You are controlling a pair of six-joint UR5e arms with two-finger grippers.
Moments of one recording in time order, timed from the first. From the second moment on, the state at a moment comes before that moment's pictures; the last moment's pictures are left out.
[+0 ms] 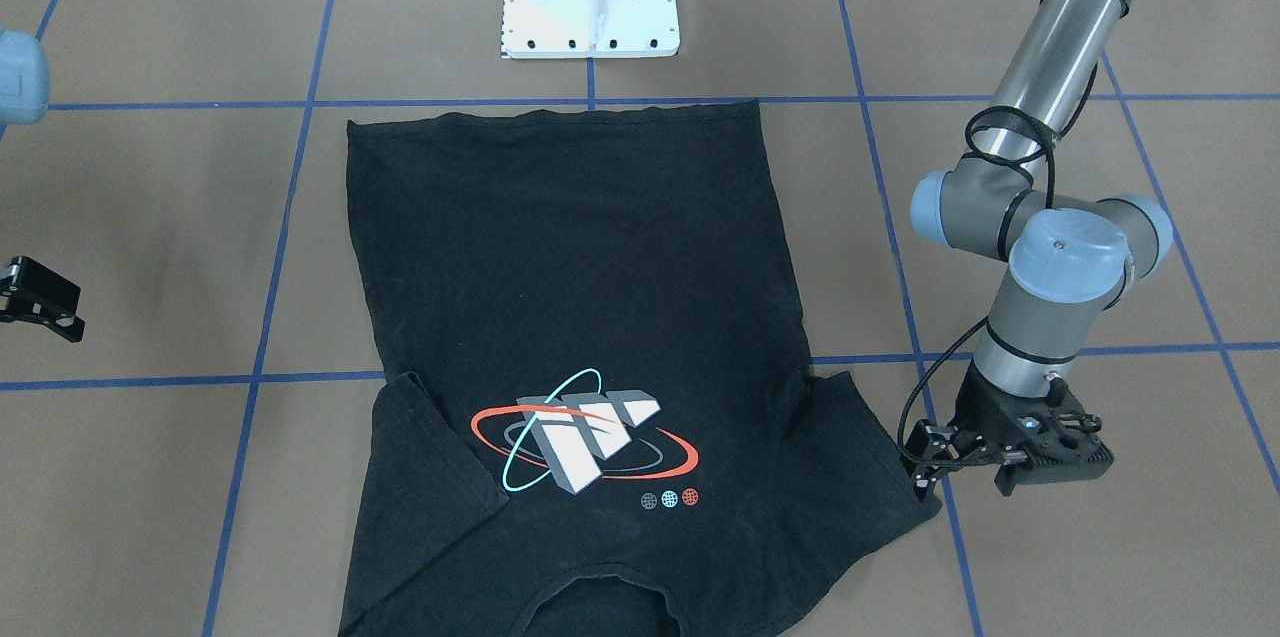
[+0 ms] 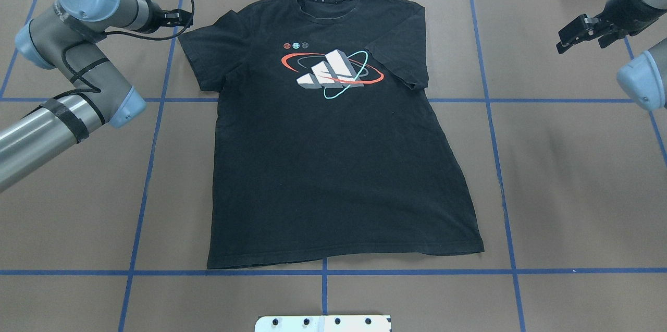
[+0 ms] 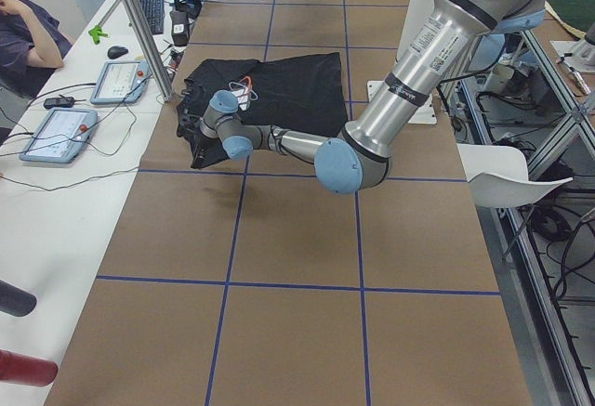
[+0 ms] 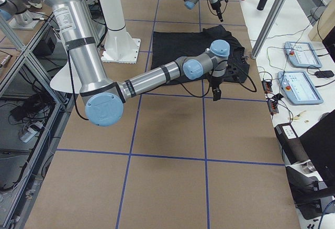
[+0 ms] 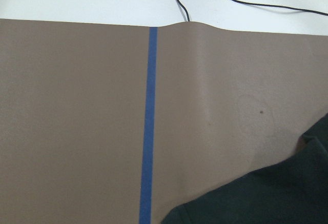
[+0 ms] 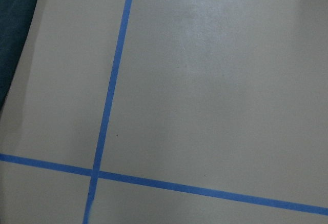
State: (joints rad) left arm -0.93 -2.22 -1.02 -2.40 -1.74 -1.01; right arm 1.20 -1.26 1.65 -1.49 2.24 0.44
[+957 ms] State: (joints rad) left arm -0.91 -2.25 -0.91 -2.51 -1.73 -0.99; right arm 1.20 -1.25 1.64 -1.49 2.24 0.45
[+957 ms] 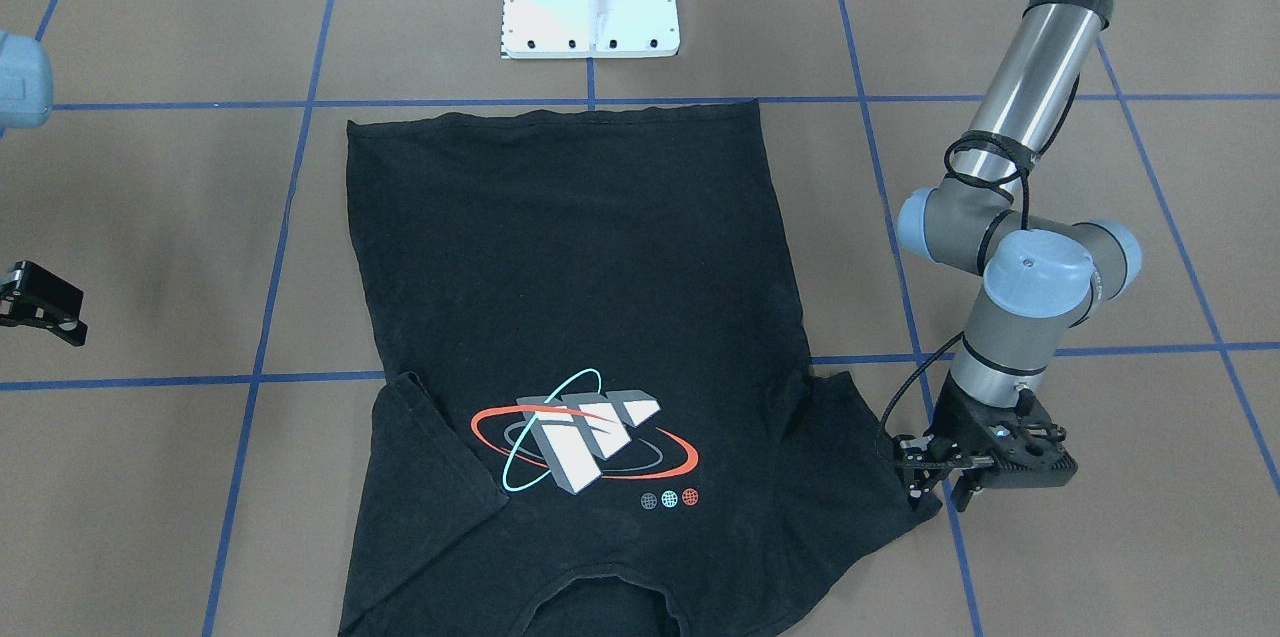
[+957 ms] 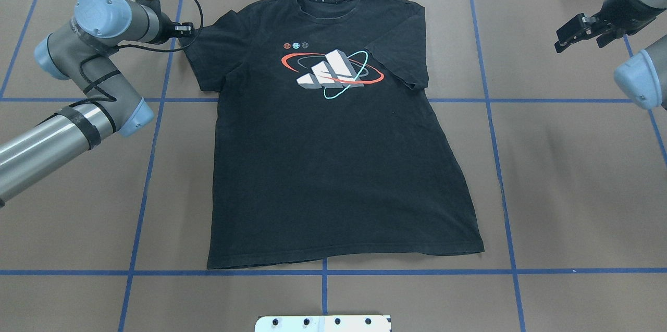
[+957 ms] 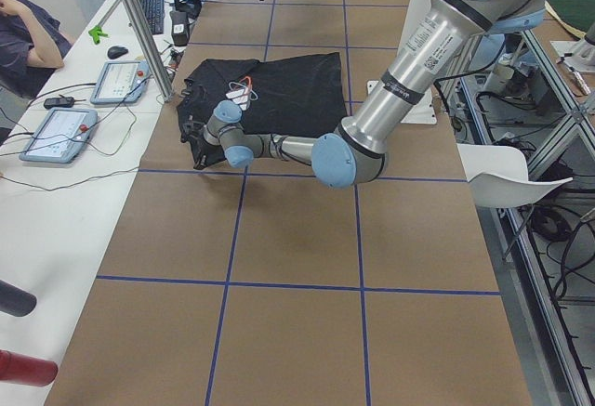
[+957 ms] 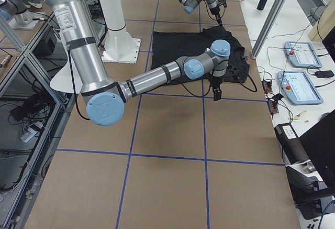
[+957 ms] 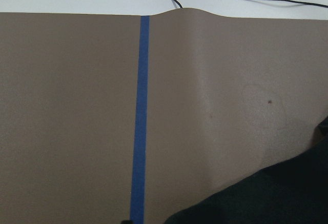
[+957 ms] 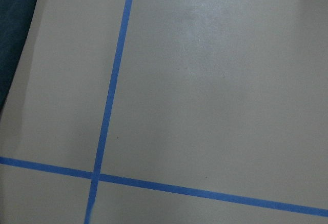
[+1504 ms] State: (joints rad) left arm -0.91 -2.25 -0.90 -2.51 -1.73 -0.97; right arm 1.19 -1.25 1.64 -1.49 2.24 0.45
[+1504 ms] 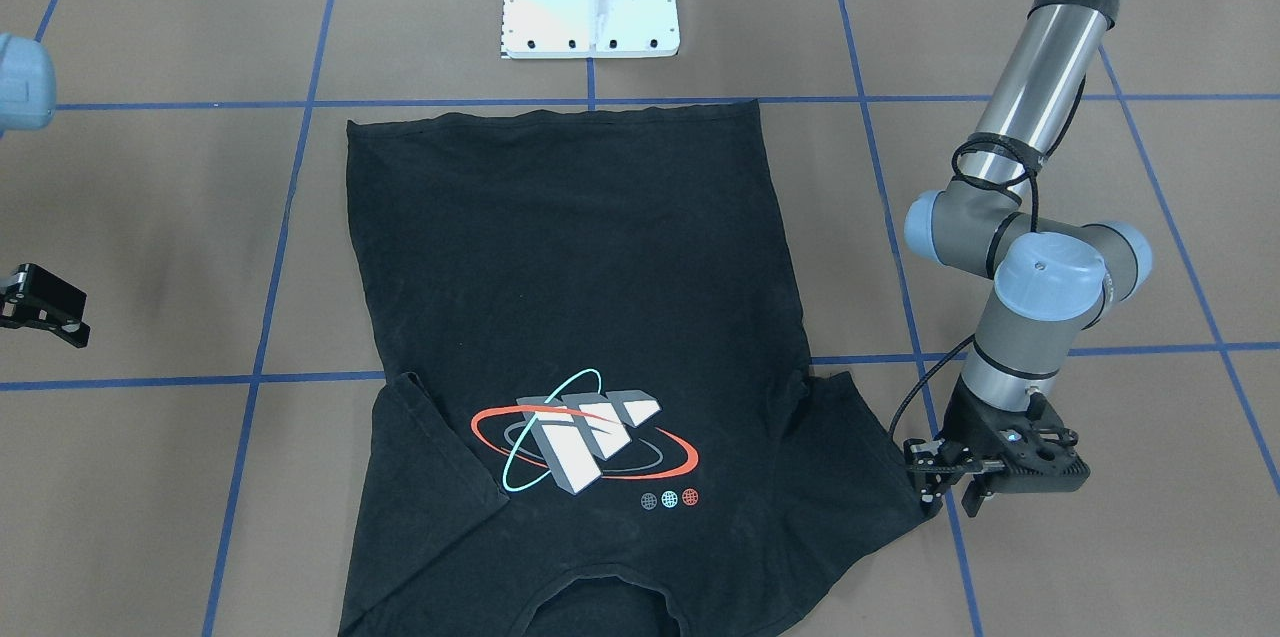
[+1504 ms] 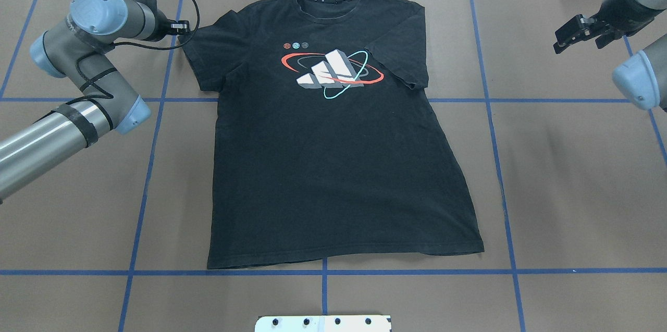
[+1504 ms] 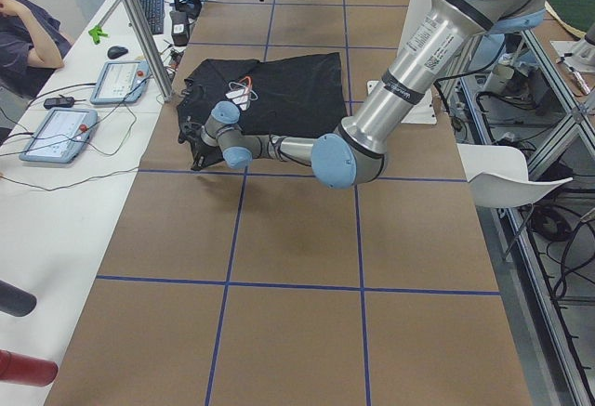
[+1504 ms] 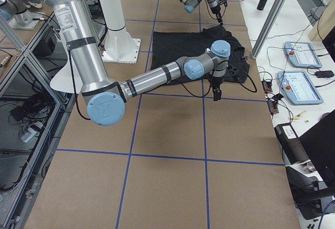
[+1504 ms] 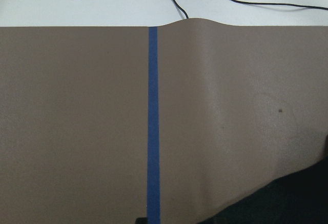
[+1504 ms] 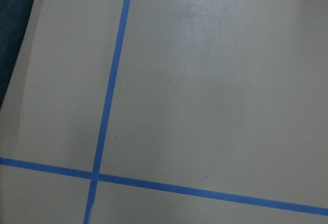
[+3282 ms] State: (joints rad) left arm -0.90 -2.25 -0.89 -2.51 -1.73 -0.97; right arm 1.19 -1.25 1.63 -1.49 2.24 0.45
